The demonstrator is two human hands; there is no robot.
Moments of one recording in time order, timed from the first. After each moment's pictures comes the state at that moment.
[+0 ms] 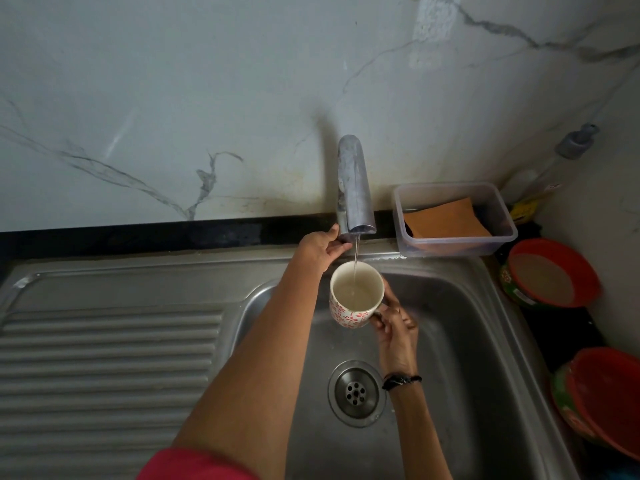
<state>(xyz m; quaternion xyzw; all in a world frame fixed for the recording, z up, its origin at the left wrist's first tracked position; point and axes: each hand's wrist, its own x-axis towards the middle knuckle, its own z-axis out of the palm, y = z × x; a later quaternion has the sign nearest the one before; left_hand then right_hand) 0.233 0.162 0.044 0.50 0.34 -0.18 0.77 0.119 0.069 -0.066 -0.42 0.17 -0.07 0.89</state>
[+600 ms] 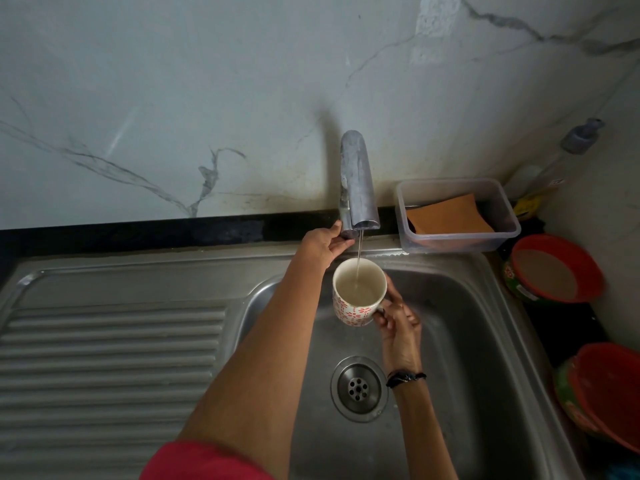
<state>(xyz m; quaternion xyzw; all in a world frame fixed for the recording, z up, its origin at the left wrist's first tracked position) 0.235 0.163 0.043 0.51 0.34 -0.18 0.77 0.115 0.068 -0.058 -0.42 0.18 -0.07 0.89</state>
